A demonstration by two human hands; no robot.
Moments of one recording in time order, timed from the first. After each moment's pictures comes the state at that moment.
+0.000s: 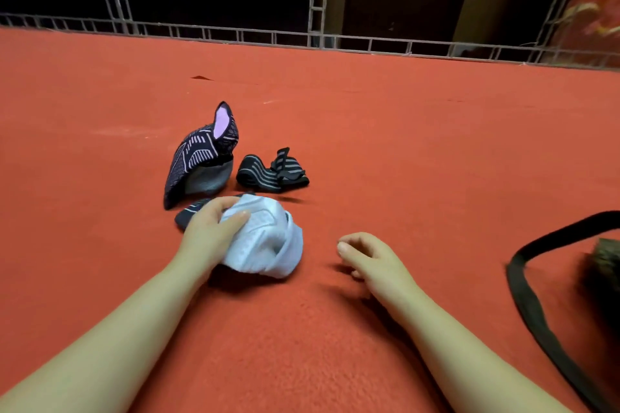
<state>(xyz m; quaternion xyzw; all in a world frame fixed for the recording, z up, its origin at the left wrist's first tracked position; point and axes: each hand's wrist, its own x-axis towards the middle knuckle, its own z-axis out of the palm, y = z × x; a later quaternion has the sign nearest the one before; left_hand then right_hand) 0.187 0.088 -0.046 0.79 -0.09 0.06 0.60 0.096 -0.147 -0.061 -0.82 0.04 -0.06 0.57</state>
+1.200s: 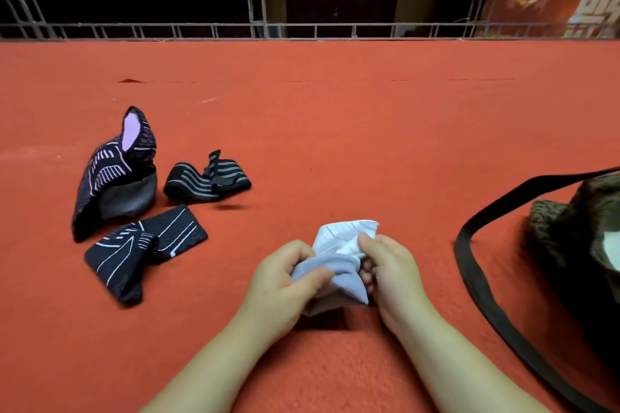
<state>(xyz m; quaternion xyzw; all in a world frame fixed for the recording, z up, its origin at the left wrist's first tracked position) 0.113 -0.055 -0.060 0.73 -0.32 -0.01 0.60 0.069 -0.205 -0.065 -0.60 0.23 -0.18 0.75</state>
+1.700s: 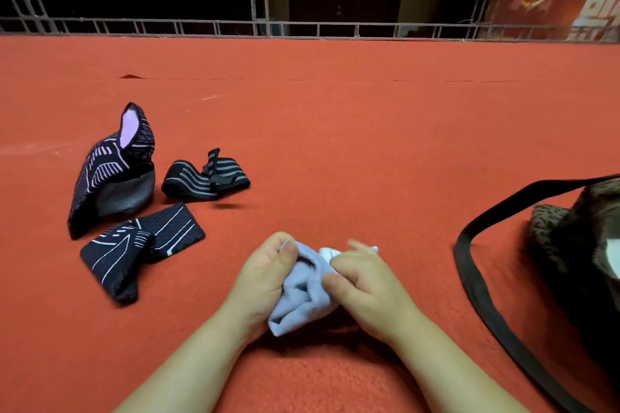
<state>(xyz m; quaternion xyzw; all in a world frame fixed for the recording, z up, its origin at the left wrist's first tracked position) 0.128 -0.053 -0.066 0.58 -0.22 -0.17 0.77 0.066 -0.204 -0.073 -0.91 -0.08 -0.17 0.37</state>
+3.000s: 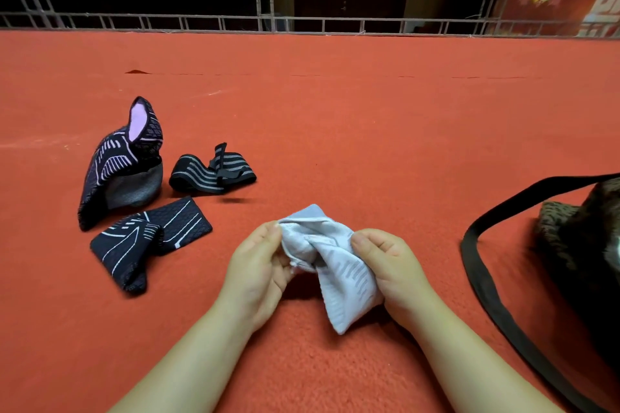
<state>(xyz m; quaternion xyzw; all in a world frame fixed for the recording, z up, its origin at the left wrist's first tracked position) 0.131 -0.051 -0.054 0.48 -0.08 -0.19 0.85 0.066 -0.205 -0.060 -0.68 0.04 -0.14 0.72</state>
